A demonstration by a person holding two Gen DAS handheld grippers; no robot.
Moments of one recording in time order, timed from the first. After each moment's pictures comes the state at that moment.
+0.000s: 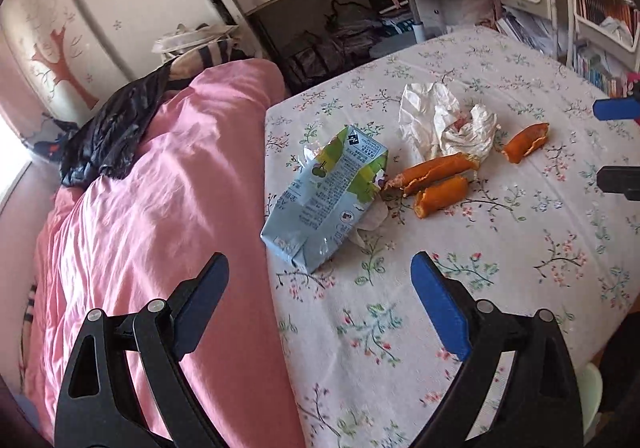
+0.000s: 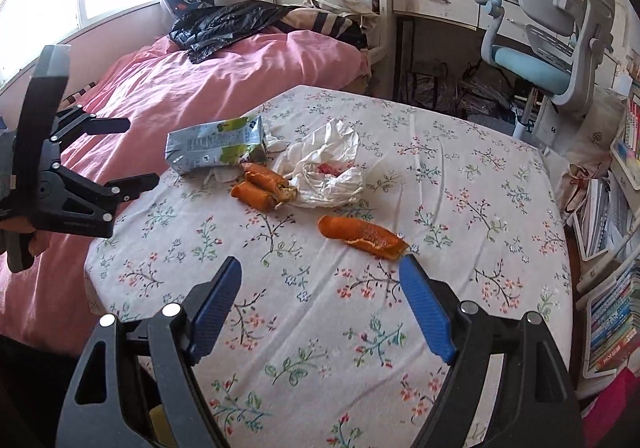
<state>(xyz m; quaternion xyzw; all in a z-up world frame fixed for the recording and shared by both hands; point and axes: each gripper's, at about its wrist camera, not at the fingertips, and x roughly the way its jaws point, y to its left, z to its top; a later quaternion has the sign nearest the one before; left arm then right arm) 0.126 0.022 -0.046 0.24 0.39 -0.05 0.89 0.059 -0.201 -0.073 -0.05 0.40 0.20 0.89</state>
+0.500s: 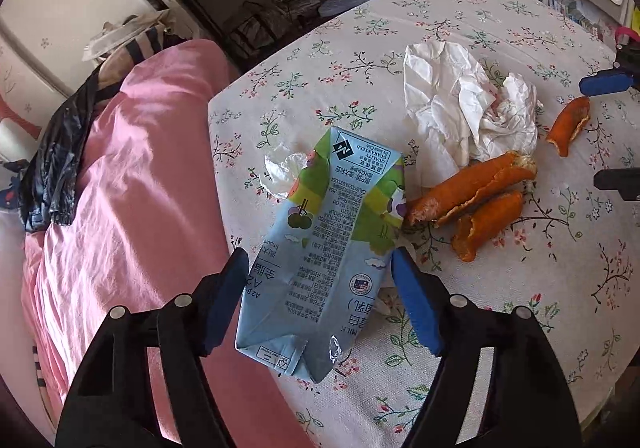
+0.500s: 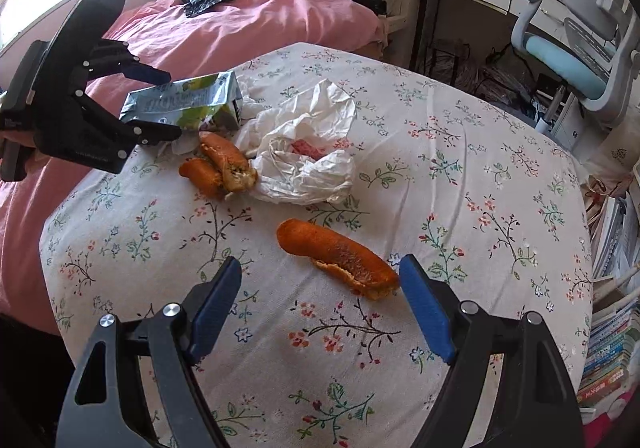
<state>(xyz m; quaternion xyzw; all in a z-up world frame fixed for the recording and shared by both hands) 0.226 0.008 -0.080 0.29 0.46 -0.13 0.83 0.112 -0.198 -0.111 -0.11 0.45 0.22 0.86</state>
